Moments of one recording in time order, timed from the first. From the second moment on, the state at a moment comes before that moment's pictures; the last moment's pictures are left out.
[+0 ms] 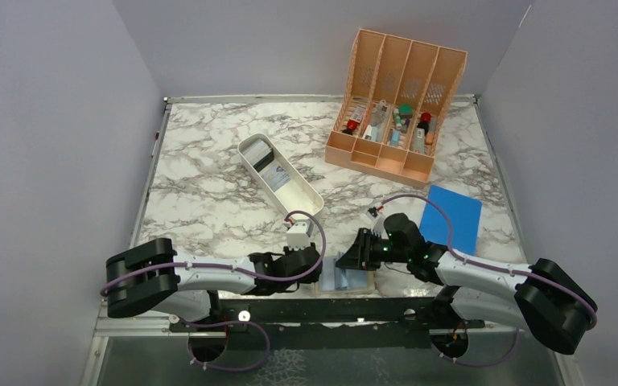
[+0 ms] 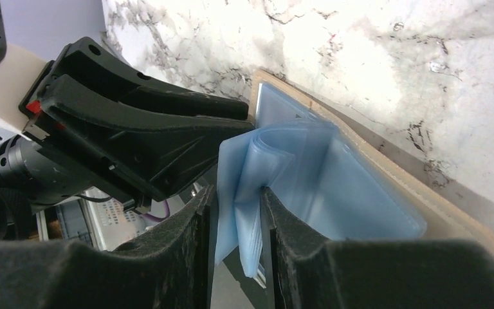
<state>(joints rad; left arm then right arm) -1.28 1.31 0.46 0.00 -0.41 -1.07 0.78 1.09 0.26 0.23 -0.42 0.97</state>
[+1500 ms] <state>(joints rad) -1.28 1.35 0.49 0.01 -0.38 -1.07 0.87 1.12 0.45 -0.11 -0.20 0.93</state>
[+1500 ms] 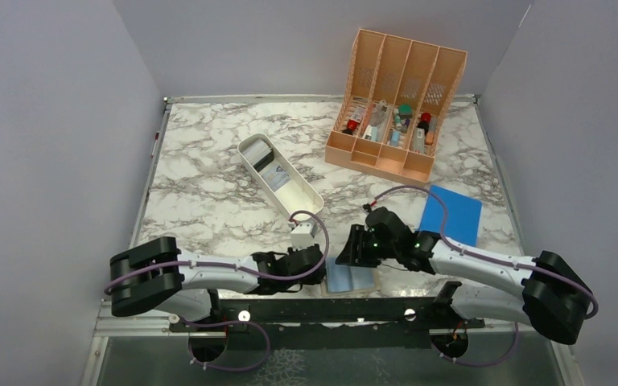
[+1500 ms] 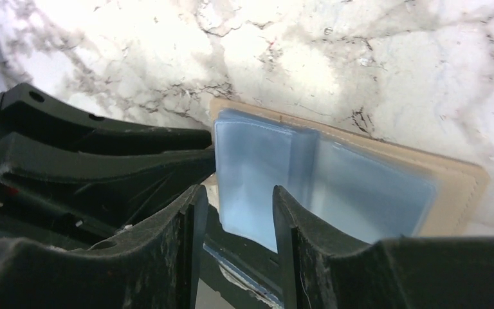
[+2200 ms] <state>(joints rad) -1.26 0.93 0.33 -0.12 -0.41 -1.13 1.19 1.53 0.86 -0.55 0.24 1.05</state>
